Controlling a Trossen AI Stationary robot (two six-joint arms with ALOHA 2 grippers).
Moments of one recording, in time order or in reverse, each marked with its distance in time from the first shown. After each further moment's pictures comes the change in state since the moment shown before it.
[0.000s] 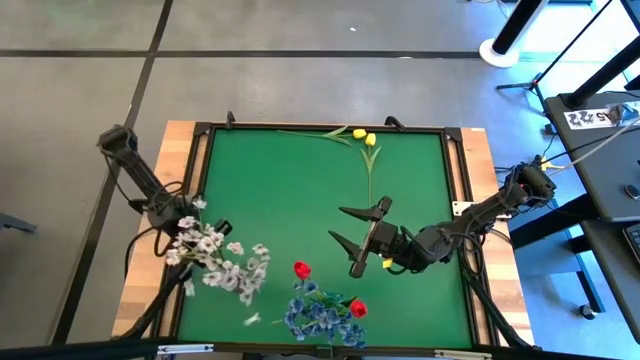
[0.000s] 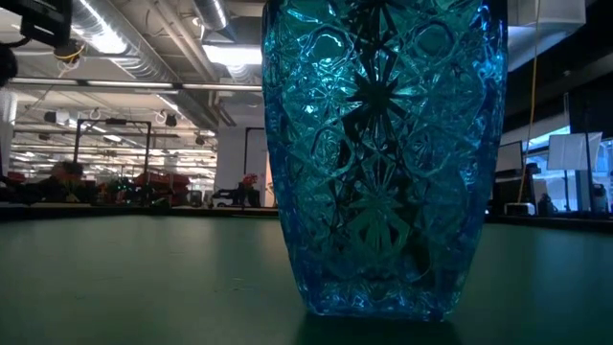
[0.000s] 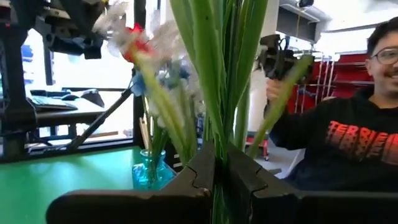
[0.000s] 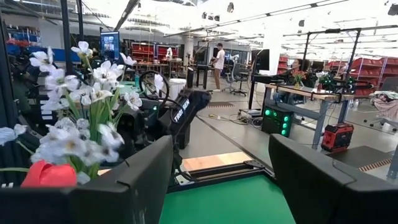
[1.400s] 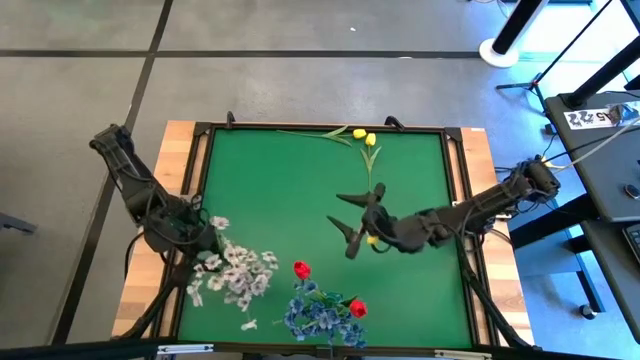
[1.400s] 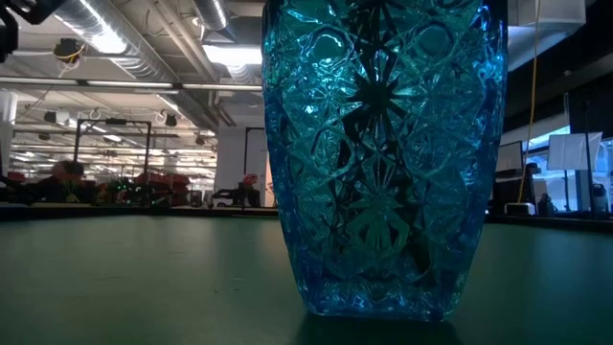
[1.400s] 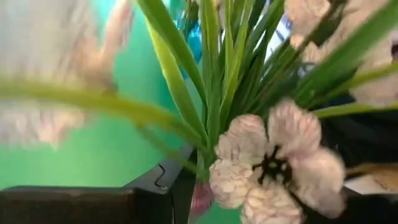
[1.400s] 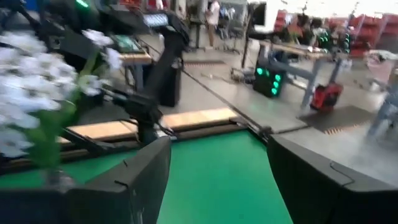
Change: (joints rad) left arm 0.004 0.160 0.696 -1.312 -0.007 -0.562; right arm -0.129 -0.060 0.001 -0.388 -0.070 0.246
